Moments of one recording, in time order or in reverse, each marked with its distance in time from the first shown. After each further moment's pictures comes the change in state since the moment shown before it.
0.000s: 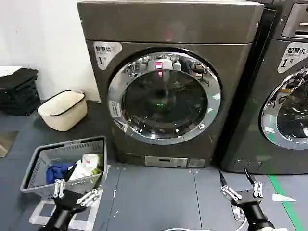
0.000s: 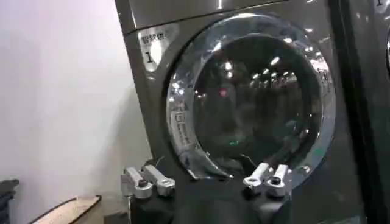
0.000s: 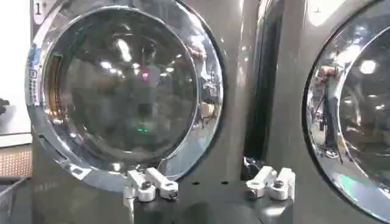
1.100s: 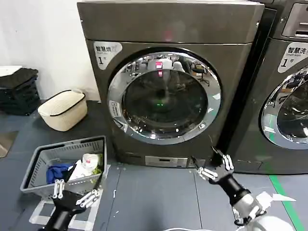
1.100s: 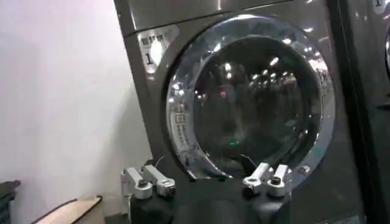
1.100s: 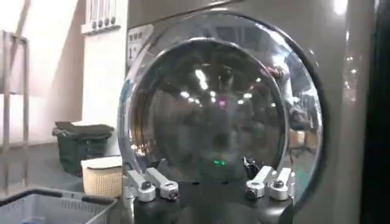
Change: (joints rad) left arm 0.012 -0.008 0.003 -0.013 0.017 0.000 0.002; right arm 0.441 -0.358 -0.185 -0.194 0.295 -0.068 -0.125
